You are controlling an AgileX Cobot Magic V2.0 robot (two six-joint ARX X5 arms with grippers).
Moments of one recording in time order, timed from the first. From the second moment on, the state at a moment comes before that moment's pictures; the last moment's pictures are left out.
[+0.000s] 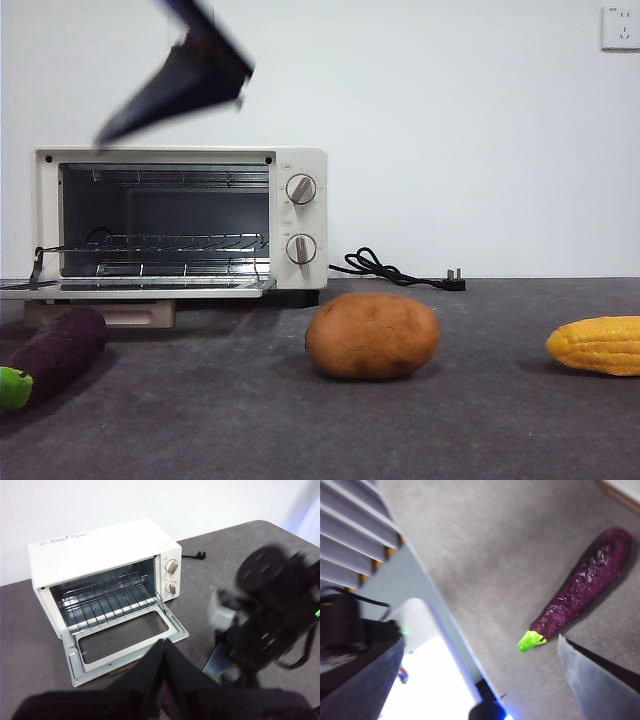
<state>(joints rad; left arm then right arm) -0.23 0.62 1.49 -1.23 0.16 0.07 1.07 1.79 1.52 -0.58 -0.26 0.30</state>
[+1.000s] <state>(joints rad) -0.25 0.62 1.49 -1.24 0.16 0.08 1.11 2.11 1.52 -0.45 -0.05 0.46</state>
